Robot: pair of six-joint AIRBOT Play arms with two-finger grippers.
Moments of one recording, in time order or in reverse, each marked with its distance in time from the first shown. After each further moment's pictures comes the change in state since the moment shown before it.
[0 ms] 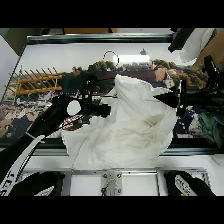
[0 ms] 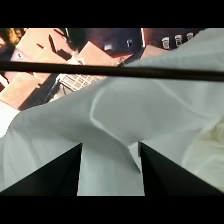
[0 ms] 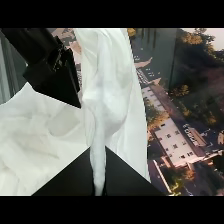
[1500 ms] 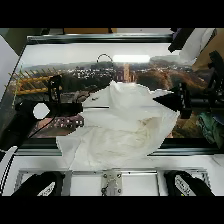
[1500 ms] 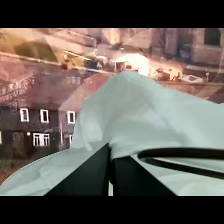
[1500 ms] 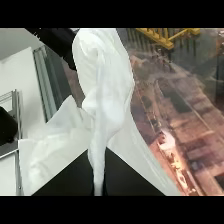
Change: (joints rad) left arm 0.296 0.234 -0.162 0.084 -0.085 -0.019; right arm 0.001 0.028 0.000 0.082 0.099 0.195
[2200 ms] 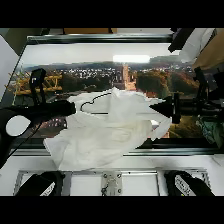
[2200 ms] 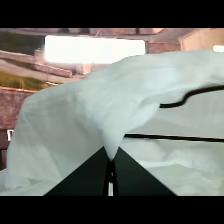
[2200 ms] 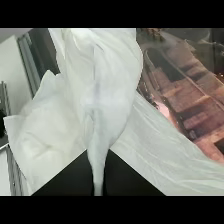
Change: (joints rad) left arm -0.059 0.235 0.037 0.034 -0.041 0.014; right arm 0.000 0.000 -0.201 0.001 -0.091 -0.087
